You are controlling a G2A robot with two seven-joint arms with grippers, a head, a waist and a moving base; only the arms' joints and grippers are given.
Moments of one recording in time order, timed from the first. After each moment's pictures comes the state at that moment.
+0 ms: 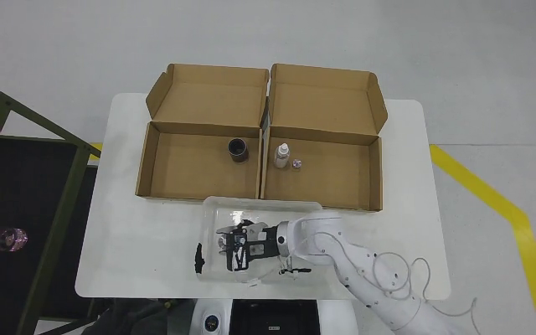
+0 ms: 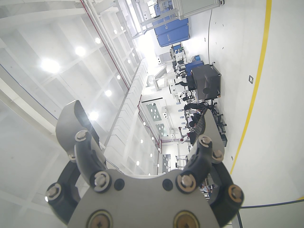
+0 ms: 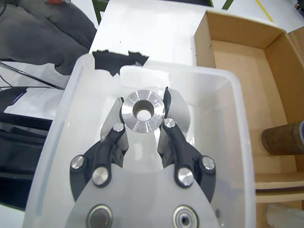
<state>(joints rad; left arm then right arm) -0.19 -0.18 -0.57 -1.44 2.04 -0.23 0.13 -1.08 -1.30 0.78 -1.69 -1.46 -0.84 0.25</state>
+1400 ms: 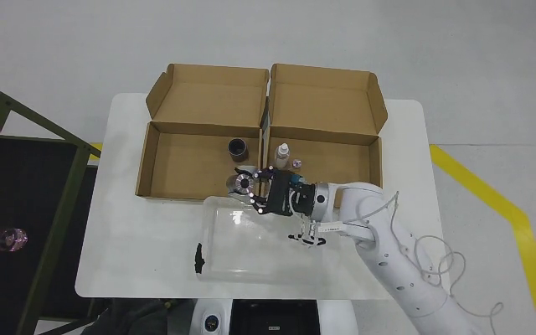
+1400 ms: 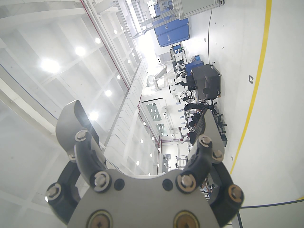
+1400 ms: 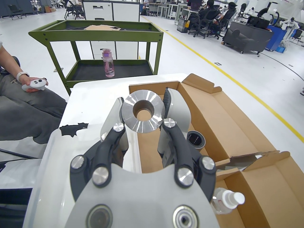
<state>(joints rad) -0.19 -0.18 -0.57 -1.44 2.04 -0.23 0.13 -1.05 -1.27 0.98 -1.76 -1.23 -0.73 0.10</state>
